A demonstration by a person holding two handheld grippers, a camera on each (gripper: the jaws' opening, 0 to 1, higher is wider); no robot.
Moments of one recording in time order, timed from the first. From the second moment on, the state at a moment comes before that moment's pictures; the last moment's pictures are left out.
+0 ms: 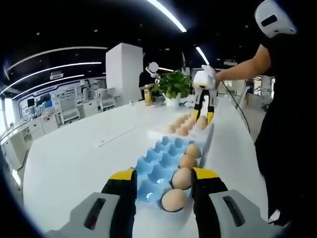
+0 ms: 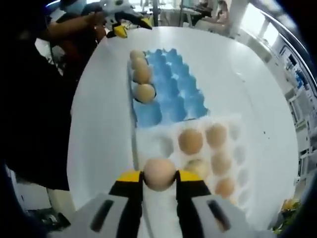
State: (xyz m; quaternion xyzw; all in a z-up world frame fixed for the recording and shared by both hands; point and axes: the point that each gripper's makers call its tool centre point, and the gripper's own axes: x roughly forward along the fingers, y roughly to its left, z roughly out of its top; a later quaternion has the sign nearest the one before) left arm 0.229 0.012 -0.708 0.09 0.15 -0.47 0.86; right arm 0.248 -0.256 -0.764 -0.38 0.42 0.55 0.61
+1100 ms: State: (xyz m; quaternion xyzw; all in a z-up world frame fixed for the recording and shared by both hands) left arm 0.230 0.014 -0.707 0.09 0.14 -0.47 0.87; right arm 0.243 -0.197 -0.766 -0.39 0.39 0.60 0.58
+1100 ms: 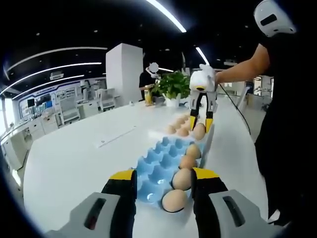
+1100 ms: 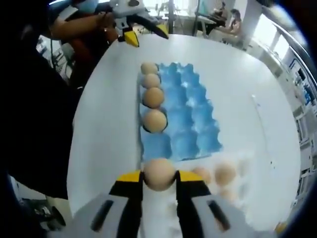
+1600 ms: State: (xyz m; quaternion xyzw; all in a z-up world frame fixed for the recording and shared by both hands) left arm 0.231 0.013 -0.708 0.09 0.15 -0.47 0.86; right arm 0.242 -0.176 -0.770 -0.39 0.38 0.62 0.57
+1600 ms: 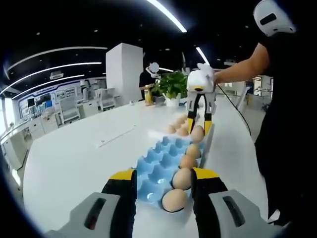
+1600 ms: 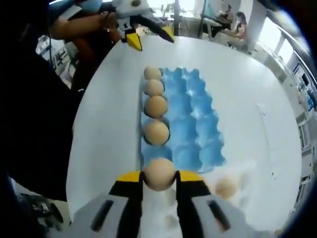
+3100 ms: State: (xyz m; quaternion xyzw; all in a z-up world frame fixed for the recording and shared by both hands) left arm 0.229 0.013 -0.709 0.09 0.15 -0.47 0.86; right arm 0.239 -0.163 -0.800 -0.39 0.39 0.63 0.55
